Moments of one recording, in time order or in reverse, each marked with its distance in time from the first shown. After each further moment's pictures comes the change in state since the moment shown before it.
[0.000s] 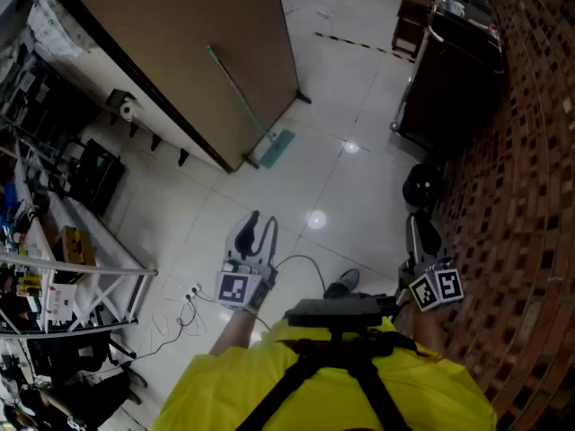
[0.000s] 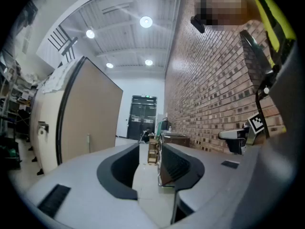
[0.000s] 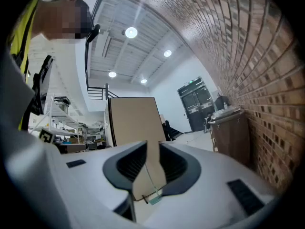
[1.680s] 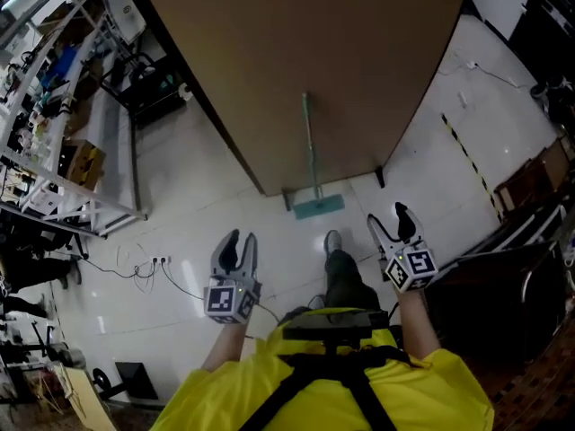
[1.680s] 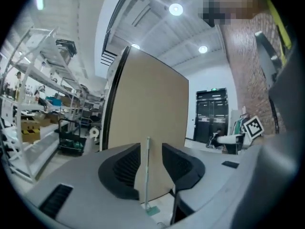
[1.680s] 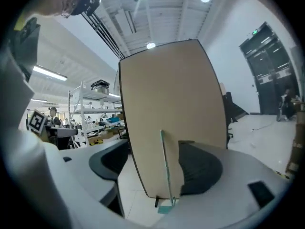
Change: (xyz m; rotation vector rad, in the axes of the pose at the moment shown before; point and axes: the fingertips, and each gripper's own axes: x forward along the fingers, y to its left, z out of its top) left arm 0.282 0.318 -0.068 -0.108 0.046 0.925; right arm 0.718 -0.017 -0.127 -0.129 0.387 0.789
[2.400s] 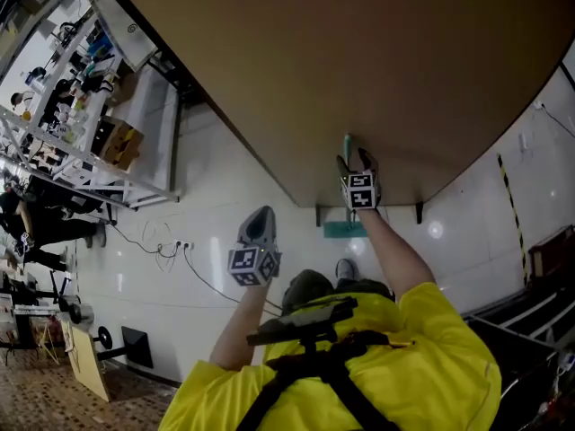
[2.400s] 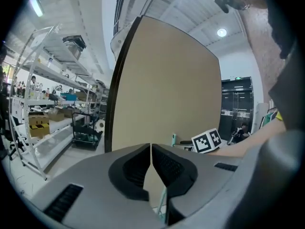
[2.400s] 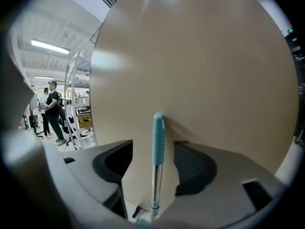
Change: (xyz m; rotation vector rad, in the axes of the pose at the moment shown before) left arm 0.216 0.083 -0.010 -0.052 0.070 0.216; right arm 0.458 -0.040 -0.055 -0.171 0.180 0.064
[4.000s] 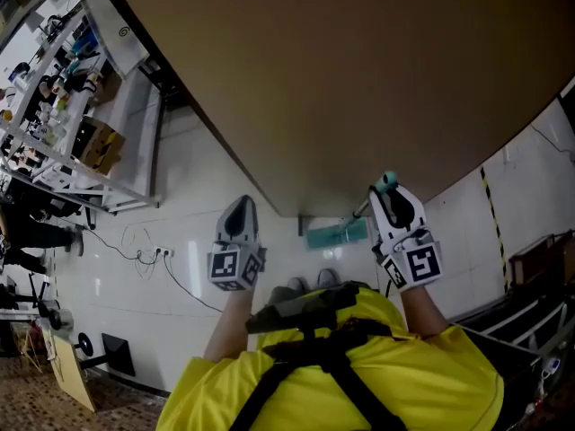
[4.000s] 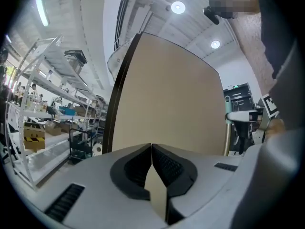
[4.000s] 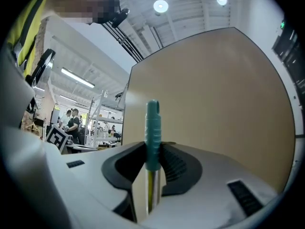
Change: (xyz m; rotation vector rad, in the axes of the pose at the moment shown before) left arm 0.021 0.014 0.092 0.029 -0.200 -0.002; right arm -0.244 0.026 0.208 -0.076 -0.406 0.233
